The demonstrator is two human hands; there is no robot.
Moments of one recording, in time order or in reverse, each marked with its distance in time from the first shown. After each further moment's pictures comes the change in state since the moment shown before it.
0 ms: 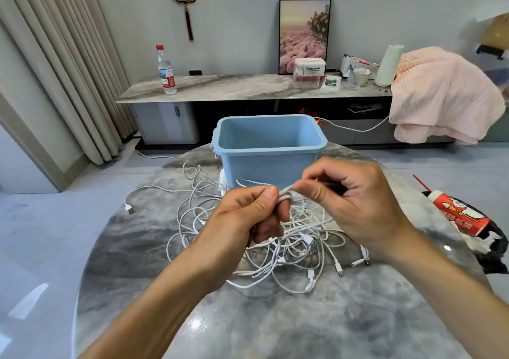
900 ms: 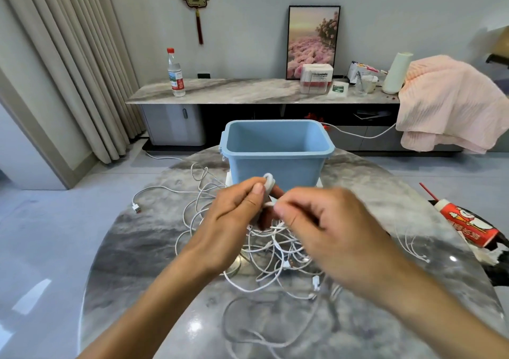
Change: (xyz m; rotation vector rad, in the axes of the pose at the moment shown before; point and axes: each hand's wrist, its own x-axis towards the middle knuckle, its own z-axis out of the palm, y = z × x) left_hand 0.002 -0.004 -0.020 0.350 0.138 0.224; right_hand -0.008 -0.051 0.020 -0.073 -0.223 0.166
